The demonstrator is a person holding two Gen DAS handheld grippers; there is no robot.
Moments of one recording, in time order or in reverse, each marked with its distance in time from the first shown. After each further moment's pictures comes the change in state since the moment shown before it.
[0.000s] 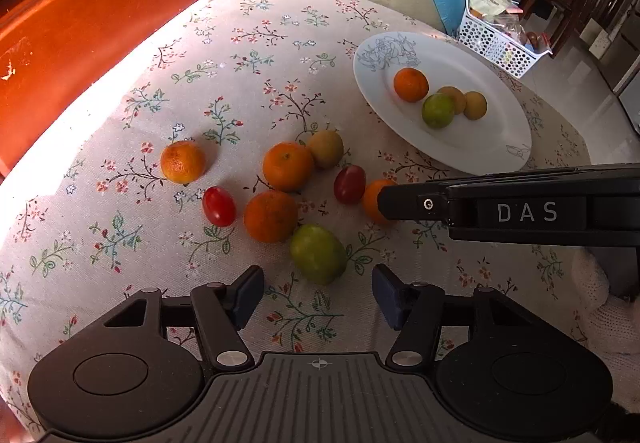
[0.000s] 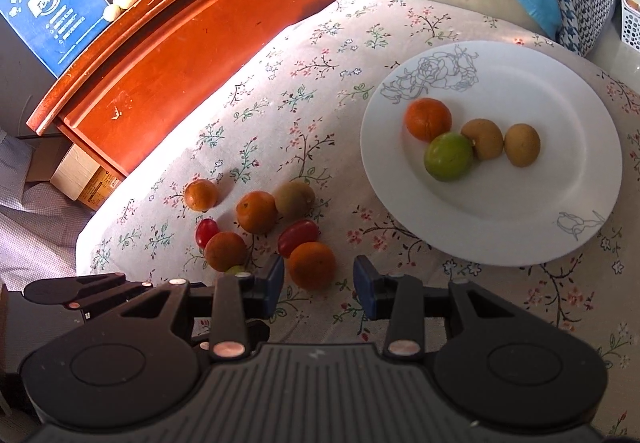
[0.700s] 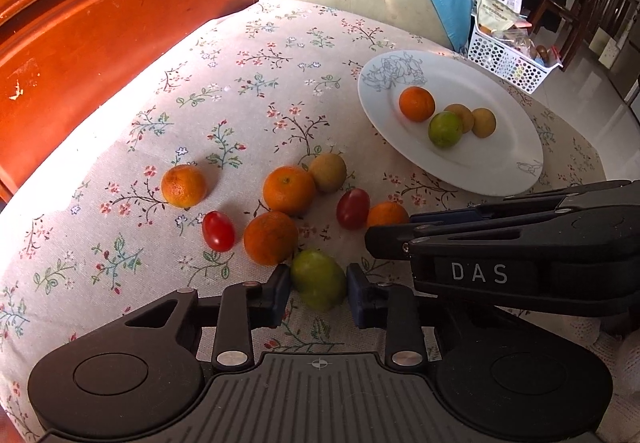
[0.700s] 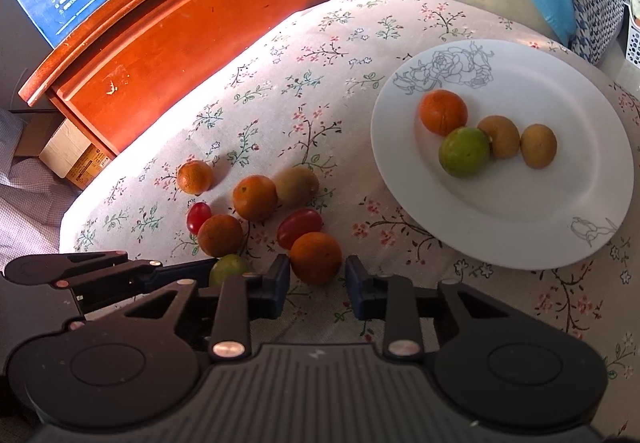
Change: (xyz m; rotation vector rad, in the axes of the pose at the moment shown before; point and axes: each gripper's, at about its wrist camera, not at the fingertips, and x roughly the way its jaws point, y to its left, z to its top) left arm 0.005 -0.009 0.001 0.007 -0.074 0.050; right arm 0.012 0.009 -0.004 -0.062 0.011 -0.036
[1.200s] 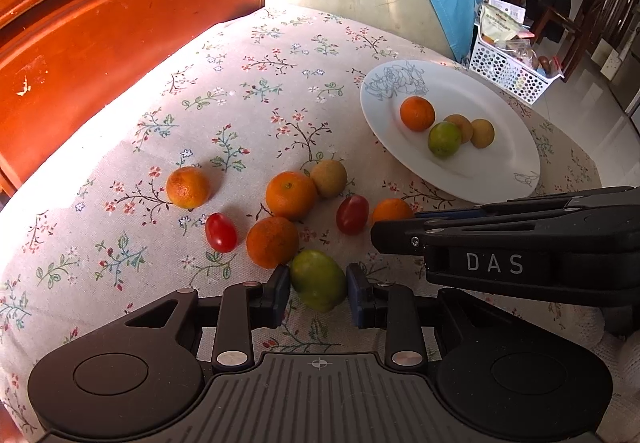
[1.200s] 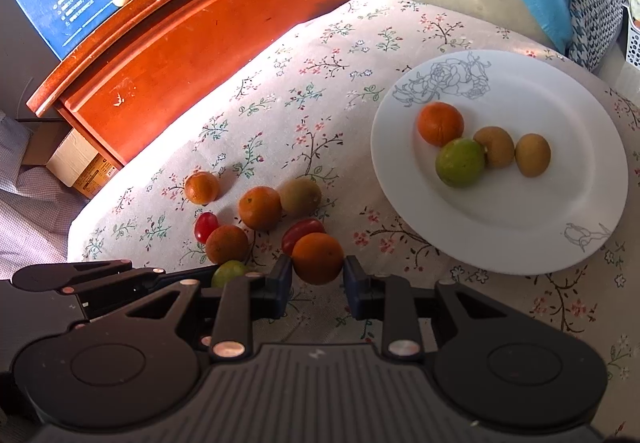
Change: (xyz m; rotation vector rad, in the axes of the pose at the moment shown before) left arm -0.008 0.001 0.001 -0.026 -0.021 -0.001; right arm -0.011 -0.002 0.002 0.013 -0.028 0.016
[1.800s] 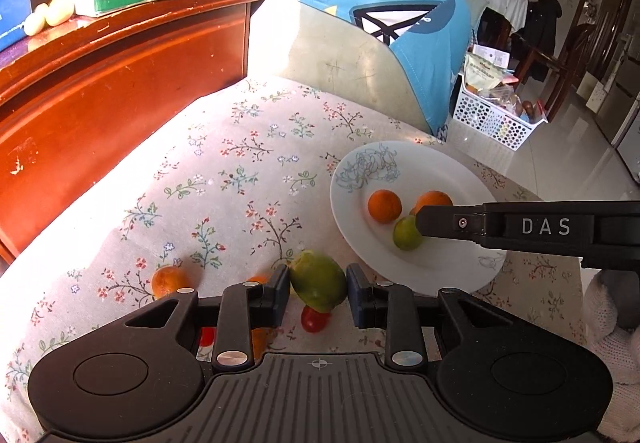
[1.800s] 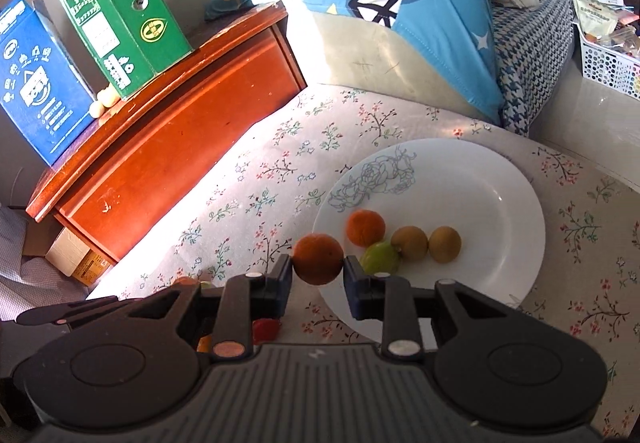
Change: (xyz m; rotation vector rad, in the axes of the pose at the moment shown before) left arm -0.019 -0.018 0.049 -0.003 -0.140 -0.036; right arm -0.056 -0.039 0.036 0.125 -0.202 -0.049
